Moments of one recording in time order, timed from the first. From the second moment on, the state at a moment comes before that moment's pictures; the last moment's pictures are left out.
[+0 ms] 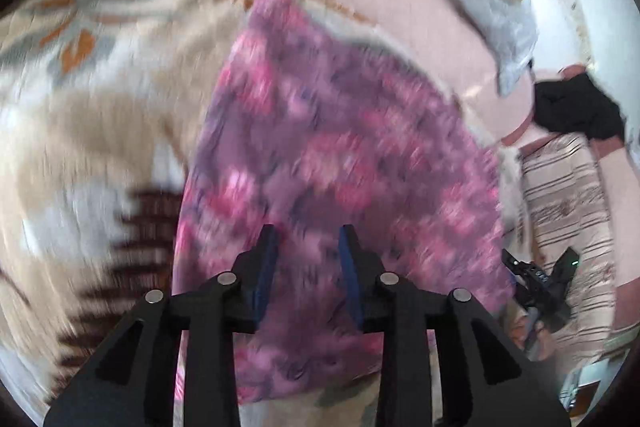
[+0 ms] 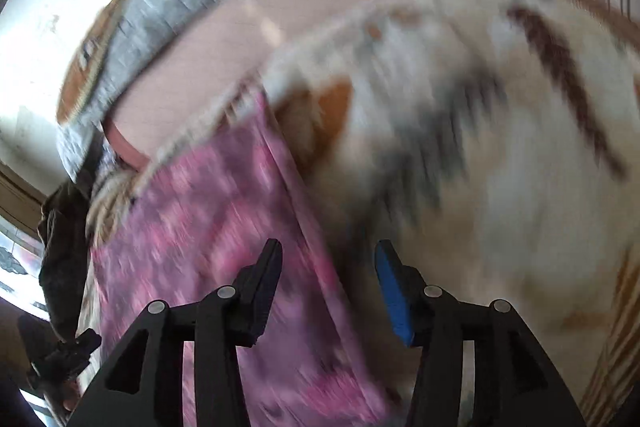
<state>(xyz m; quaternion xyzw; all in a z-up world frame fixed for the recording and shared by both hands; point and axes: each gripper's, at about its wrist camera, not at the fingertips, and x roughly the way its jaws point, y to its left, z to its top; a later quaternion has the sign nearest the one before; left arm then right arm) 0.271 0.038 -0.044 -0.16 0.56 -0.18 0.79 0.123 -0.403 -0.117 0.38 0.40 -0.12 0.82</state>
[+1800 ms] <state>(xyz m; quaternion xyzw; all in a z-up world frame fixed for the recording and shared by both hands) 0.287 0.004 -0.046 -0.03 0.50 -0.15 0.85 0.184 -0.307 -0.068 0.24 0.36 -0.17 0.88</state>
